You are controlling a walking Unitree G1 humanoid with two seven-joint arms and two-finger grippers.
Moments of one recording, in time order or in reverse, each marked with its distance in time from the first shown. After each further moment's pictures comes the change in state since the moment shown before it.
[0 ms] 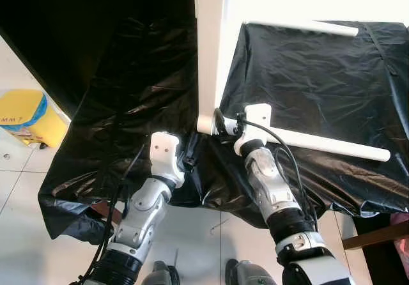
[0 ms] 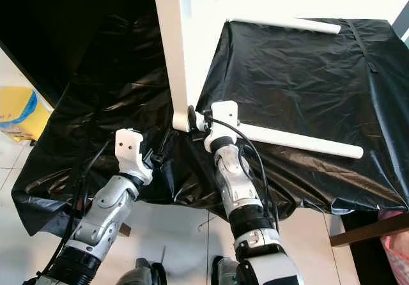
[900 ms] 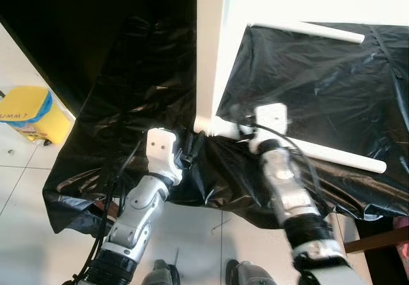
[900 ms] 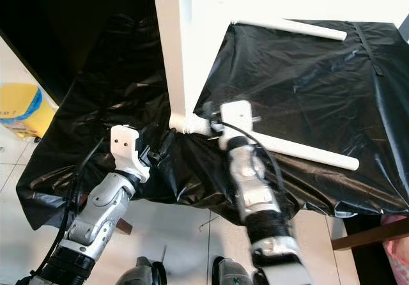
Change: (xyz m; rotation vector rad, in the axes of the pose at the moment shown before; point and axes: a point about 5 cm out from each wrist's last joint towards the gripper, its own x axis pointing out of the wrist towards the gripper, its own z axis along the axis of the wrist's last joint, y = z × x) left arm 0.000 -0.013 0.011 -0.044 -0.004 -0.062; right arm -0.034 -0.067 0.045 -0.499 -0.189 -0.360
